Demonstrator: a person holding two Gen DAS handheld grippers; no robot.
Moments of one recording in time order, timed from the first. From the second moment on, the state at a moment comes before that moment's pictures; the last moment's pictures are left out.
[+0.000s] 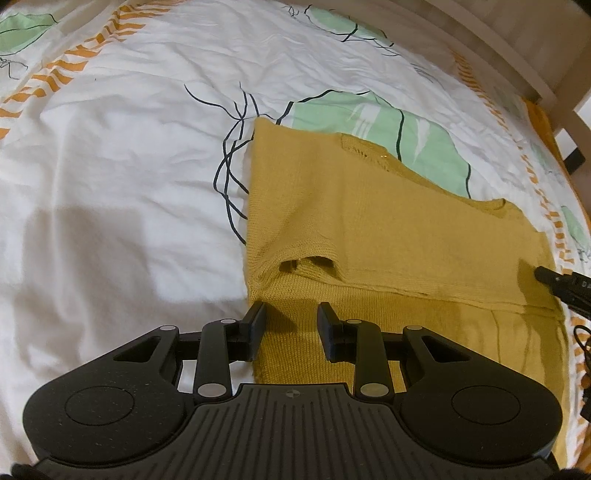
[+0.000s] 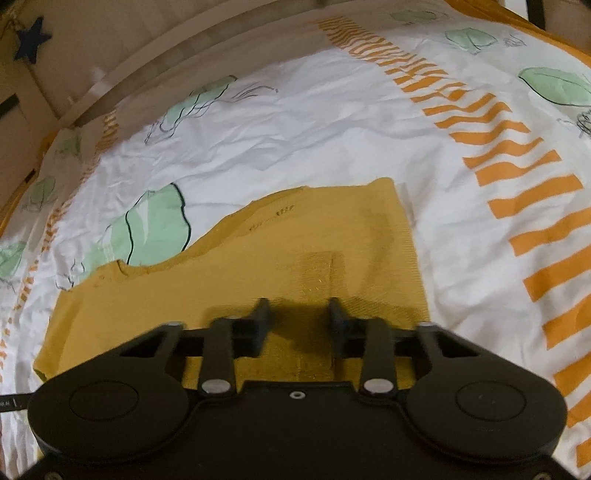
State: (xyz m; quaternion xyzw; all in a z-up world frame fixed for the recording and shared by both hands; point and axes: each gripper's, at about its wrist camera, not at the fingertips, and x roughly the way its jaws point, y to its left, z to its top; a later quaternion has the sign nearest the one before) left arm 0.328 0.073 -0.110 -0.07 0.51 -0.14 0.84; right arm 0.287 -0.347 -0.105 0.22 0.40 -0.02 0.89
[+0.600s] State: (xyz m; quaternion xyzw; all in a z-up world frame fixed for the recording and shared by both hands) left arm 0.329 0.073 -0.111 -0.07 0.51 -0.14 0.84; right arm 0.296 -0.368 -0.077 0.18 0.40 -0.03 0.90
